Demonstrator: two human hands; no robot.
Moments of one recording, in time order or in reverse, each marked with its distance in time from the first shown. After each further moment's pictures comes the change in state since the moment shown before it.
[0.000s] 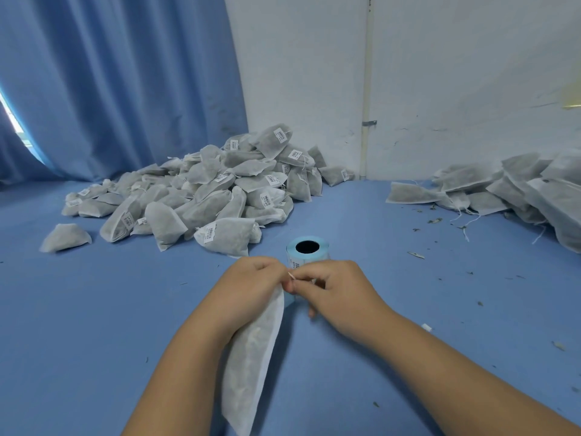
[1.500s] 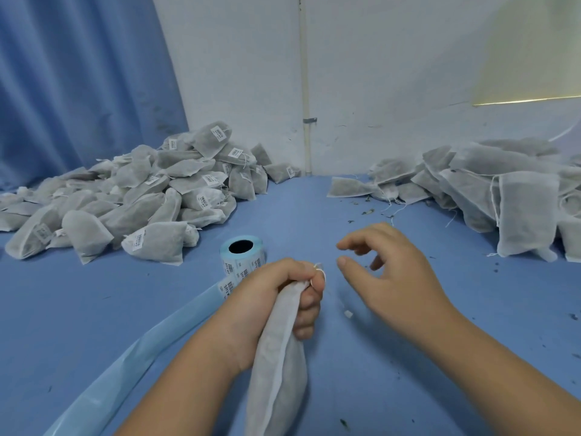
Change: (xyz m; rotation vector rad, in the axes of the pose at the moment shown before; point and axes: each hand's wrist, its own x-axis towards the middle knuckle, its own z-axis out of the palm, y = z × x) left_hand -0.015 0.049 0.092 -0.774 -0.708 -0.008; right_hand -0.077 -0.003 -0.110 -0.279 0.457 0.033
